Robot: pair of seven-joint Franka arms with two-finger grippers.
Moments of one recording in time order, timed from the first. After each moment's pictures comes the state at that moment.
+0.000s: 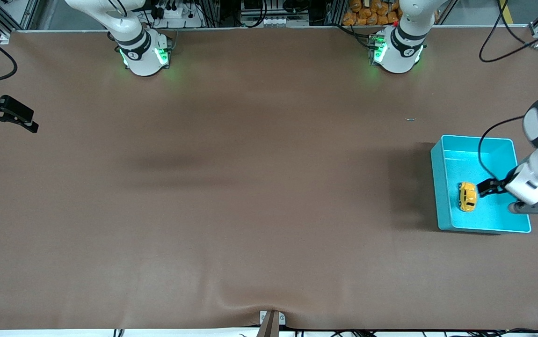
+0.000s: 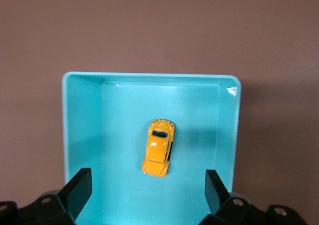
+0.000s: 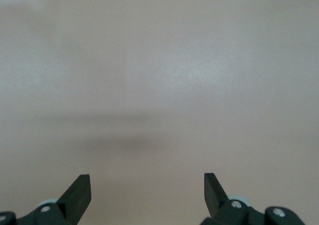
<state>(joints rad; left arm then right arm) 0.61 0.30 -0.52 -1.80 0.35 2.13 -0.02 0.02 -0.02 -0.06 -1.58 0.02 1.60 -0.06</state>
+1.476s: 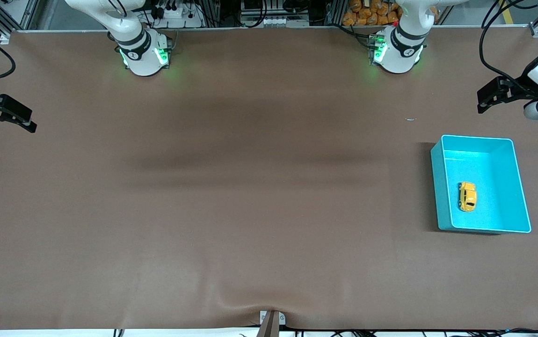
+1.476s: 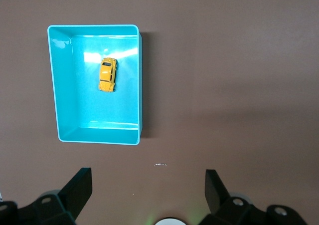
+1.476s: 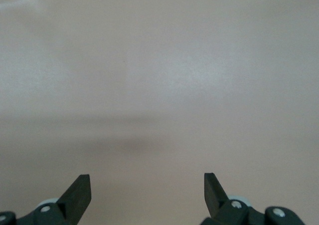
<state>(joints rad) 0.06 -0.03 -0.15 -1.55 0.06 1.47 -0.02 0.02 -0.02 -0.07 -1.57 0.02 1.60 -0.06</state>
